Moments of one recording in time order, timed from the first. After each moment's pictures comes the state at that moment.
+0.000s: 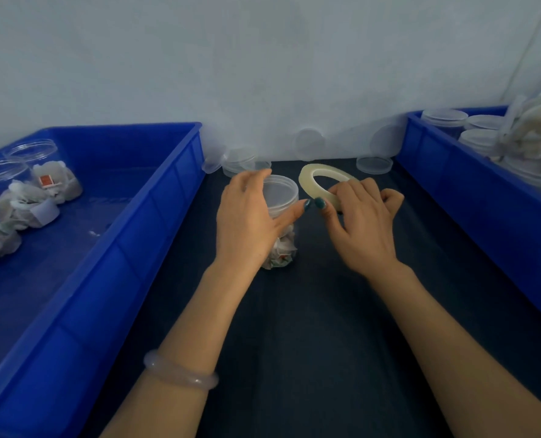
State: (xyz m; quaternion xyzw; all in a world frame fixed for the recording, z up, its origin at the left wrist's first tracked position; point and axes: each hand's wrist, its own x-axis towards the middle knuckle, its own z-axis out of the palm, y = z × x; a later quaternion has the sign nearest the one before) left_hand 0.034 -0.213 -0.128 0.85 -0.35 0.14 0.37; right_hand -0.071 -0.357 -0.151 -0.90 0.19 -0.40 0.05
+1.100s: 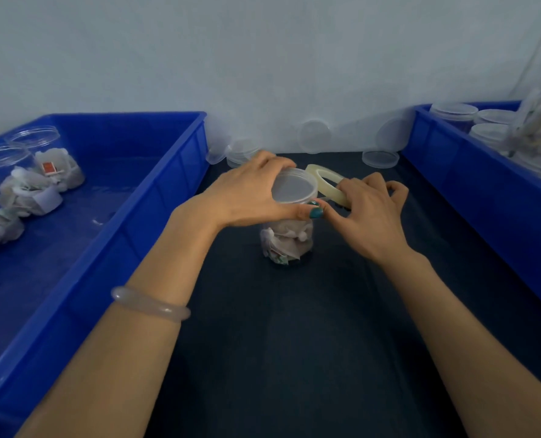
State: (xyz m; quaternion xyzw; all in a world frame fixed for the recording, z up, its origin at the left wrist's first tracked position) left_hand 0.069 -0.203 -0.086 0.84 -0.52 -0.04 0.17; right_hand -0.069 -0.361 -0.144 -0.93 0.21 -0.29 0.07
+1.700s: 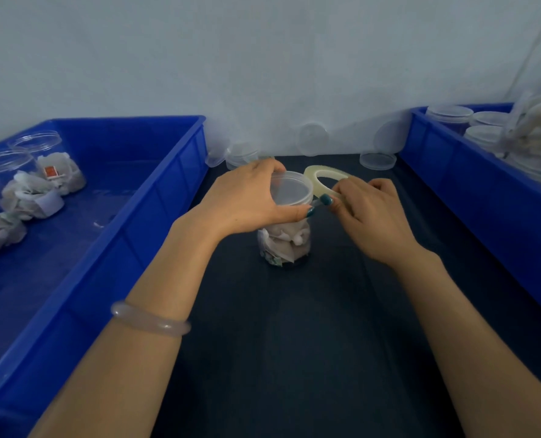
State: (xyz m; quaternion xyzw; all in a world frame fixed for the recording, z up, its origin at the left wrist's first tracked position) left_hand 0.059 -0.203 -0.091 0.87 -0.46 0.03 0.18; right_hand -0.081 -0.373 -0.138 -0.95 0.12 -0.29 0.08
